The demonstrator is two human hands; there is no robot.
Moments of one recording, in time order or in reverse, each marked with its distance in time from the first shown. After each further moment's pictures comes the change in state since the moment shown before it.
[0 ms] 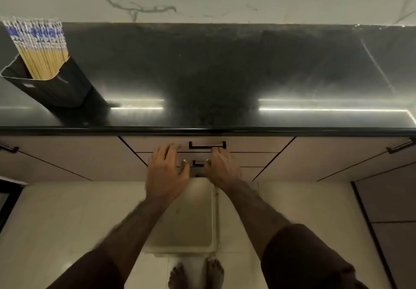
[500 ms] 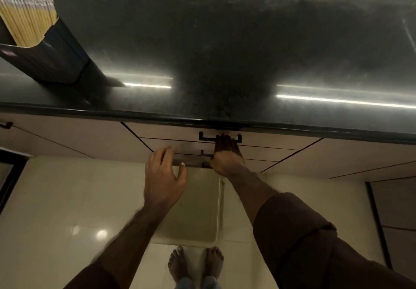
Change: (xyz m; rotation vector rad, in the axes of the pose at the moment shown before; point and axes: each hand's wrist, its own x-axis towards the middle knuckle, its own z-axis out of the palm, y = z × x) left_hand -0.007 -0.054 0.043 -0.031 0.010 -0.194; right_hand 0.076 0.018 0.064 -0.165 -0.277 0.009
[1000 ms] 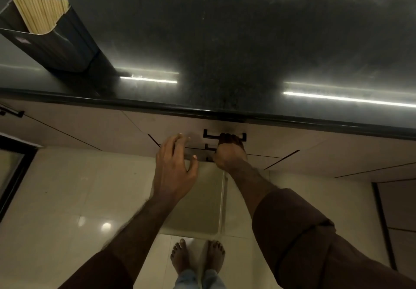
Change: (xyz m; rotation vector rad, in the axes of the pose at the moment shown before) left_hand -0.009 0.013 0.001 0.010 -0.016 0.043; right_hand -0.004 -0.004 0.009 -0.044 0.075 0.011
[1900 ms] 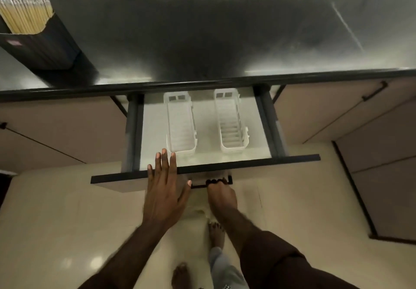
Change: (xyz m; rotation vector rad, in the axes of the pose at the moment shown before) left_hand -0.170 -0.029 -0.039 0.210 -0.208 0.240; right_hand -0.238 -0.024 0.110 0.016 0.055 0.104
